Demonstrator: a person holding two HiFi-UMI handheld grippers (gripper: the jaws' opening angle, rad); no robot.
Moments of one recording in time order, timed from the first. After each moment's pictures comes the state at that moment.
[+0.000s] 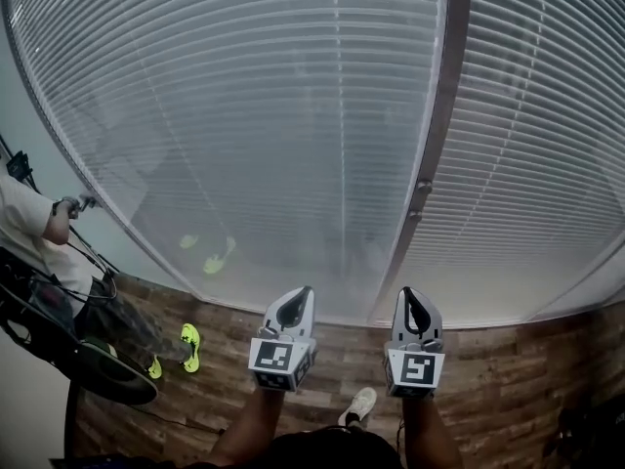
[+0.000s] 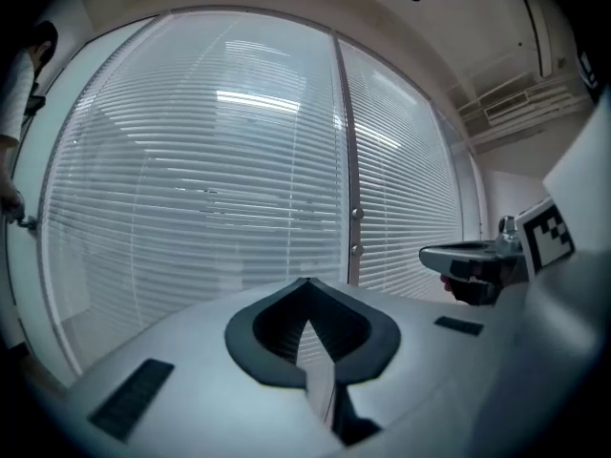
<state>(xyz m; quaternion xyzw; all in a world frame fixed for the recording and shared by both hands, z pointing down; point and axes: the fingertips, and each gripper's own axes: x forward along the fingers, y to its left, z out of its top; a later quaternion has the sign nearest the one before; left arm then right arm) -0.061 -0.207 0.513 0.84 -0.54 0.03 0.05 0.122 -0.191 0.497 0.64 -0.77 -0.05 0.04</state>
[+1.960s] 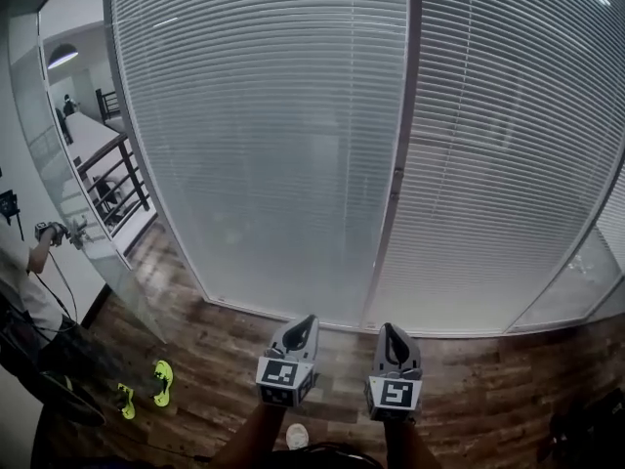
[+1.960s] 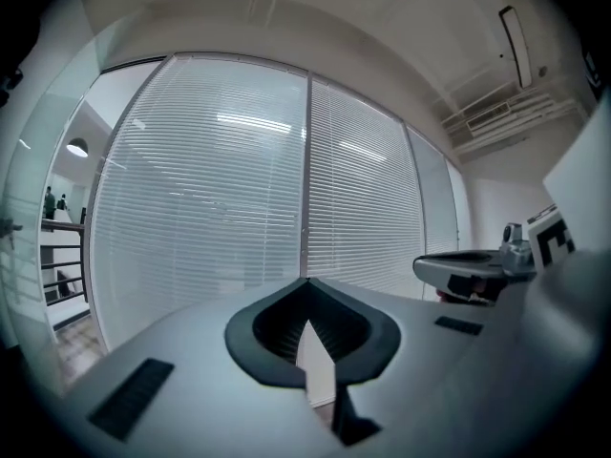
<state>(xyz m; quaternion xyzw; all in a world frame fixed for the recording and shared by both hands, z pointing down) -0.068 0.090 0.490 0.85 -0.53 0.01 0.03 0.080 0.111 0.484 0.63 -0.78 -0.08 0.02</state>
